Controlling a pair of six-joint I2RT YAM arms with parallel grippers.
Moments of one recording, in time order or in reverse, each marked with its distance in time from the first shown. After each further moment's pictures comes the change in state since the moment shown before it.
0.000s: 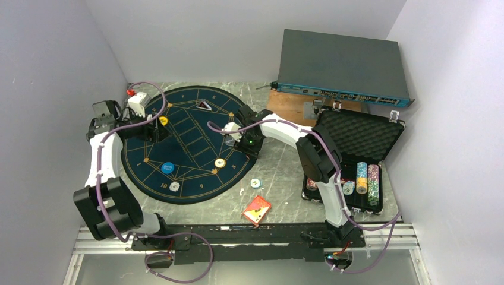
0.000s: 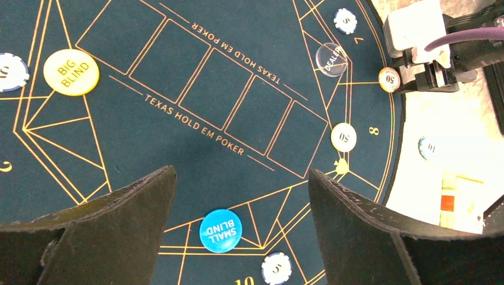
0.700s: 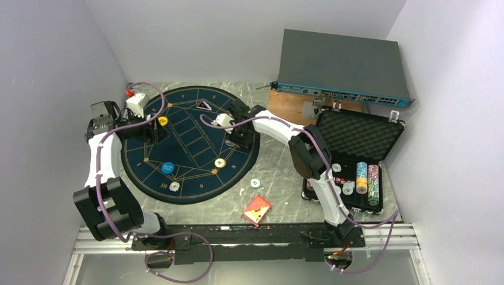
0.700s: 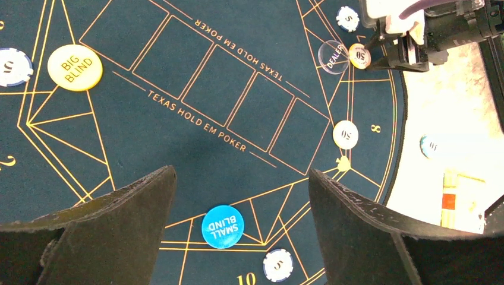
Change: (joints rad) left arm 0.021 -0.008 0.000 -0.015 0.006 0.016; right arm 0.010 0.122 0.203 0.035 0.042 0.021
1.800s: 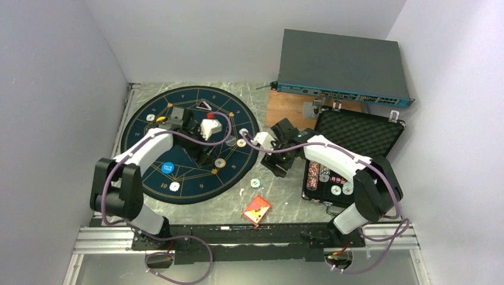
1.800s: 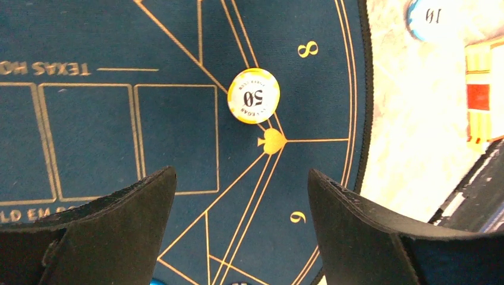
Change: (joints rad) left arm -0.611 0.126 -0.079 -0.023 -0.293 0.129; right arm -0.075 -0.752 -0.803 0.068 -0.054 0.040
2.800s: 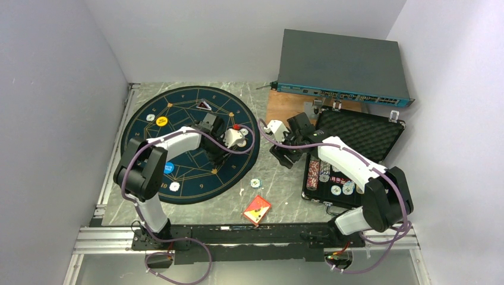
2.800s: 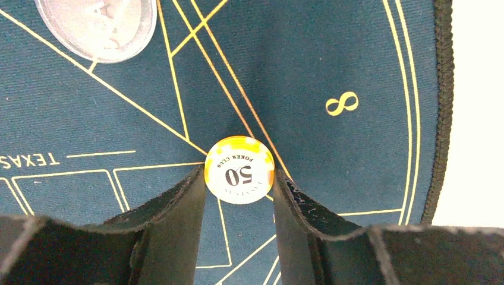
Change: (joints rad) left arm -0.267 0.270 0.069 0.135 -0.314 -0.014; right arm -0.145 -0.116 -0.081 0.107 -0.014 0.015
